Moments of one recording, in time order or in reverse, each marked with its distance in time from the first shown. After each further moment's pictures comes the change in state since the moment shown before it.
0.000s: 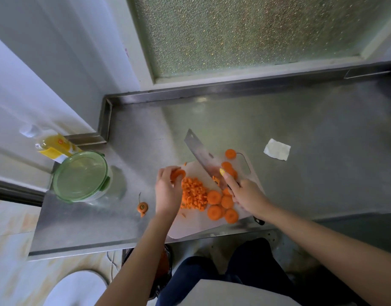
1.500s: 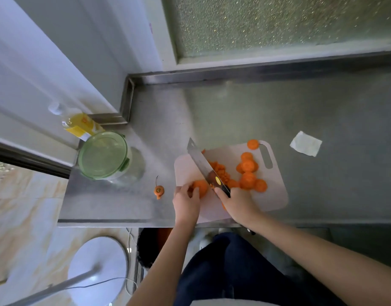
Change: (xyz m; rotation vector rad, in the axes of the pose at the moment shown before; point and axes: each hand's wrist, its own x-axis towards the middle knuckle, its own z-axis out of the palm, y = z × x) left_hand -0.046 -0.027 0.012 0.066 -0.080 -0.469; right_hand -0.003 0.010 0.062 -0.305 -0.092 -0.025
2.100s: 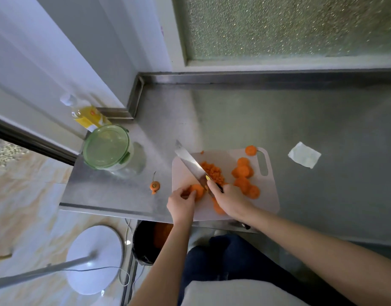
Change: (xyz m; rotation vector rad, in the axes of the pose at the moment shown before) left_hand -0.016 0.009 0.014 -0.084 0.176 -0.159; right_hand 0.009 -0.009 -0.027 0.034 -0.179 -0.049
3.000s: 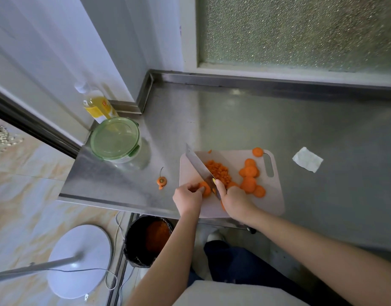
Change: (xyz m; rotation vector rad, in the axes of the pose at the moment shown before) left_hand 0.007 0.000 -0.007 -0.086 -0.061 -0.080; right_hand -0.013 -0.019 0.019 -0.221 0.137 0.079
